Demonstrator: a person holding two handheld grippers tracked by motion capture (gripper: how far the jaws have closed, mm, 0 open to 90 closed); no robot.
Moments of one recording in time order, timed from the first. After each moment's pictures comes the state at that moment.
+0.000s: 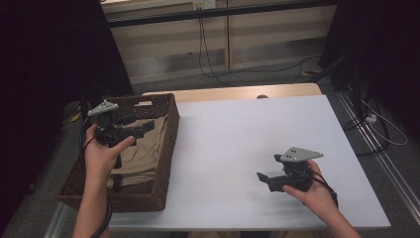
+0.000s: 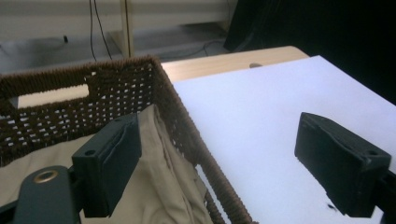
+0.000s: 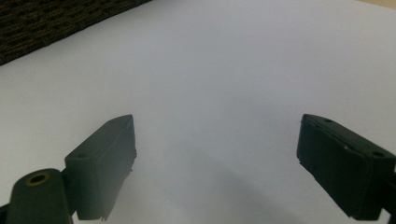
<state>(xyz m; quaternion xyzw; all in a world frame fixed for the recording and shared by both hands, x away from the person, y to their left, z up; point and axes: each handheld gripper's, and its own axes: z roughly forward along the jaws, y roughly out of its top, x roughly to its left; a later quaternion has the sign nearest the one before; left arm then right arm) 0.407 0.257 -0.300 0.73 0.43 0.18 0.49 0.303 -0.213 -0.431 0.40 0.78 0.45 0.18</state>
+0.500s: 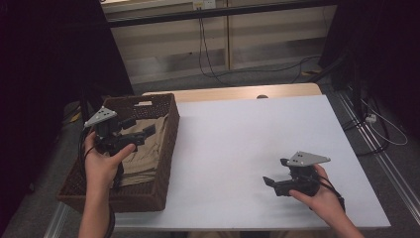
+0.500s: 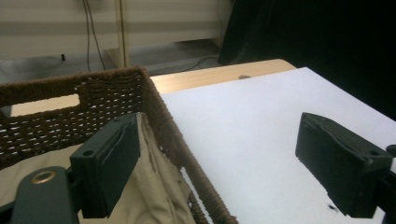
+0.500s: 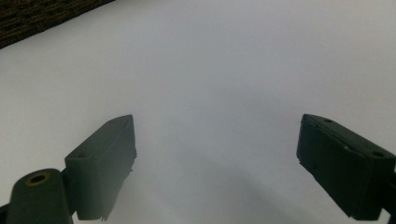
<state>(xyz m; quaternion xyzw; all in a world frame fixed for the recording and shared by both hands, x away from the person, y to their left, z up) 0.384 0.254 -0.303 0.72 0.41 0.19 0.52 0.293 -0.228 -0.436 0.41 0.78 0.44 0.18</state>
